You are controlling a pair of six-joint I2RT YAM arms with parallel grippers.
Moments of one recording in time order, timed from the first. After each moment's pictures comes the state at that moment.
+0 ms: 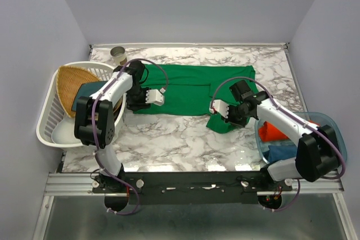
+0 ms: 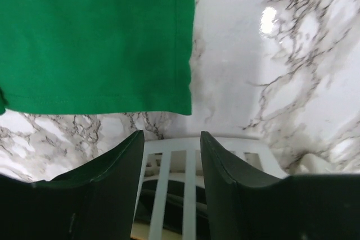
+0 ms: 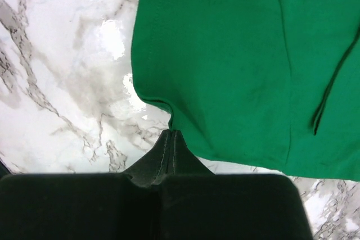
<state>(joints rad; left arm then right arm) -0.21 1.77 1.35 -1.05 0.16 1.36 0.45 1.40 0.94 -0.83 -0.23 -0.93</state>
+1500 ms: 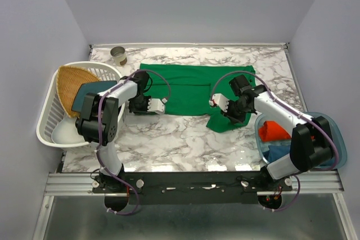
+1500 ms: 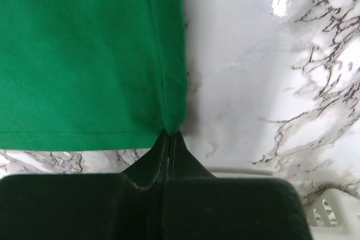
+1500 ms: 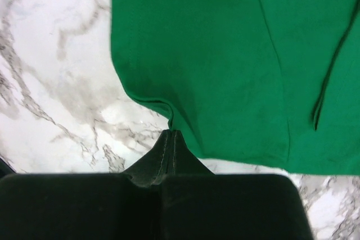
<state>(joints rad) -0.24 1.83 1.19 -0.84 0.05 1.40 0.41 1.50 1.03 -0.86 -0.25 -0.86</state>
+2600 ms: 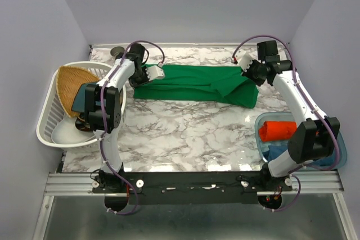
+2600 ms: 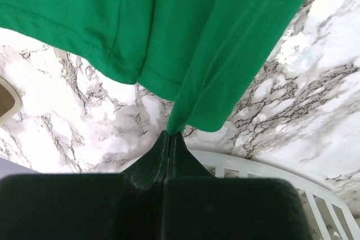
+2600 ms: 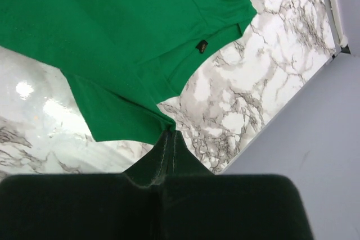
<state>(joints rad) -0.18 2.02 1.67 -0.92 0.06 1.08 0.15 1.56 1.43 -0.79 -0.04 -0.87</state>
